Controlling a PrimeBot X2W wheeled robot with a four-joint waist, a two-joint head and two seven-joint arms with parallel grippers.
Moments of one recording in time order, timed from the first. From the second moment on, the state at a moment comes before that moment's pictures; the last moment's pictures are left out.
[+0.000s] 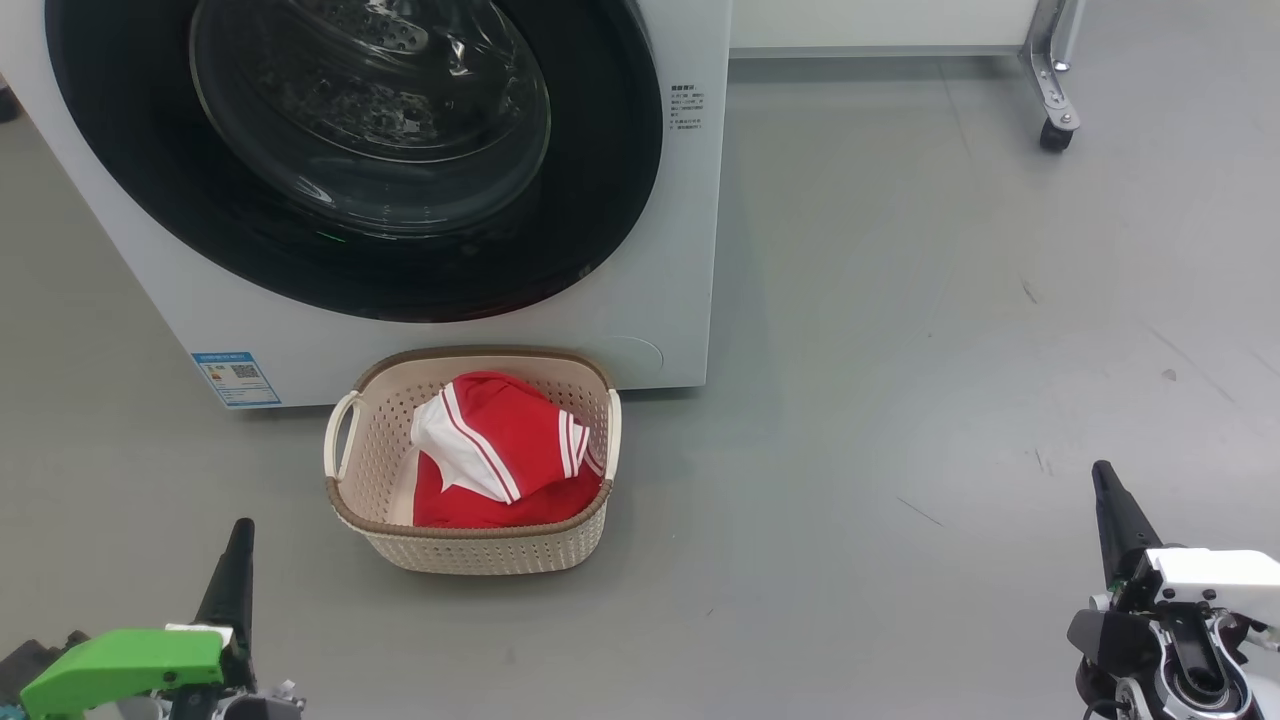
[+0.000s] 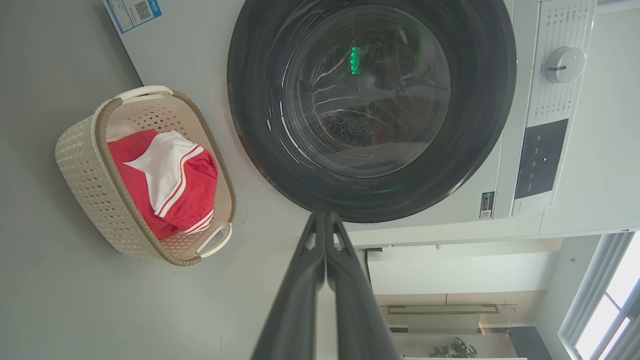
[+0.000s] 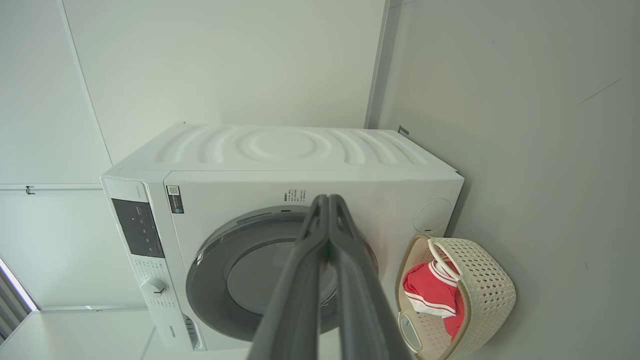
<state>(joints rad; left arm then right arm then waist) -0.05 0.10 -0.02 0.27 -1.68 -0.12 0.03 -0.05 -0.08 -0.08 0.28 1.65 0.12 0.07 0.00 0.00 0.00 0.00</state>
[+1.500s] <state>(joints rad) -0.05 0.10 -0.02 0.28 -1.68 -0.12 0.03 -0.06 -0.07 -0.08 0.28 1.65 0.12 0.07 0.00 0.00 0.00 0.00</state>
